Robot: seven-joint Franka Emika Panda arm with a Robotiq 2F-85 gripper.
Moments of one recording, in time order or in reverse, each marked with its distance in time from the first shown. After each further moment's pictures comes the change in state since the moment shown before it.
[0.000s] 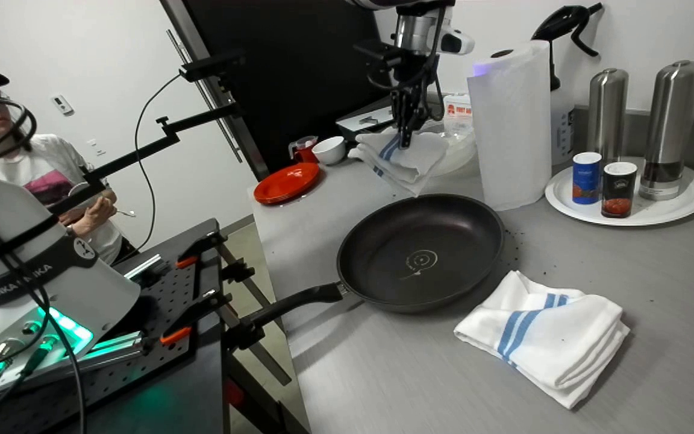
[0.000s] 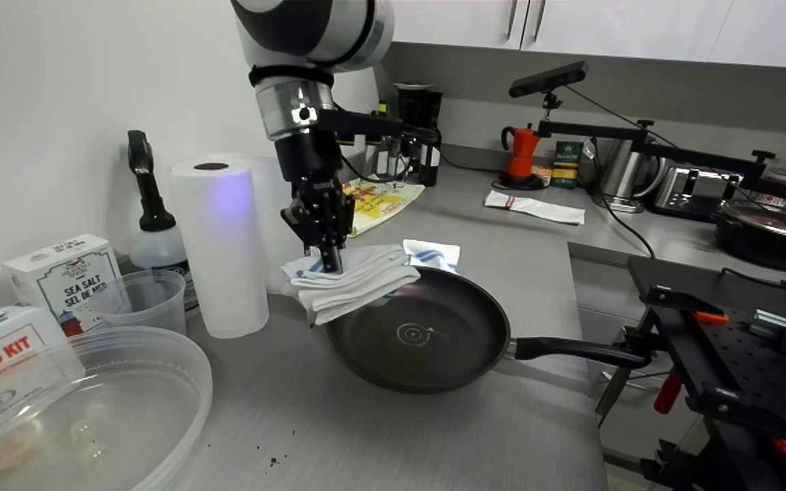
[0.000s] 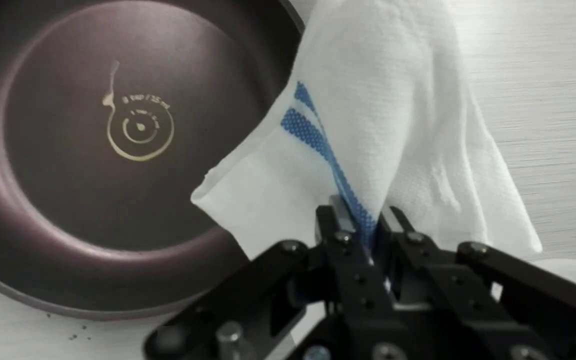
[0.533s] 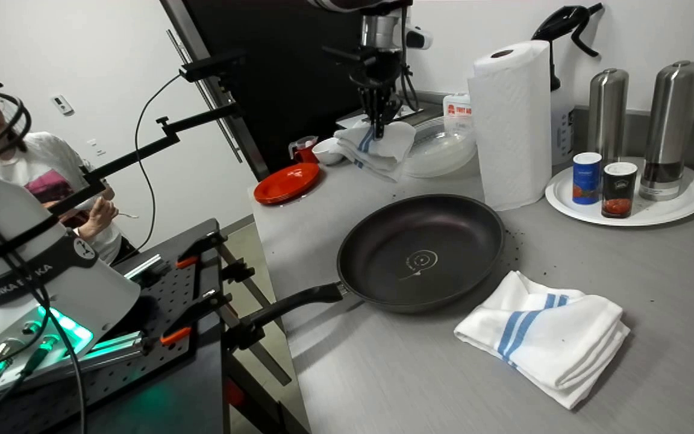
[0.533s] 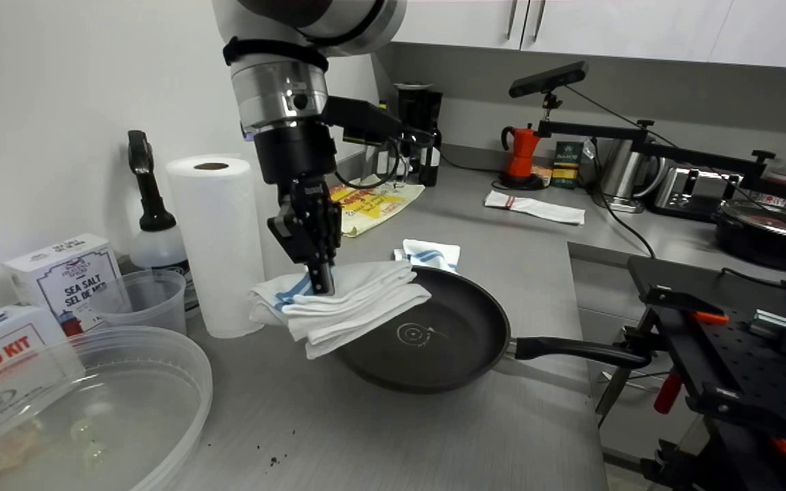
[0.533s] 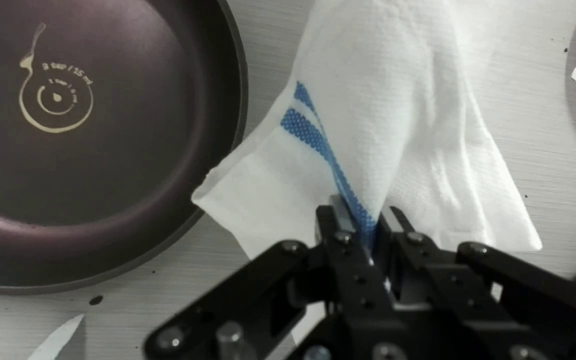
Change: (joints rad) arm 0.044 -0.120 0.066 -0.182 0.000 0.121 -0.116
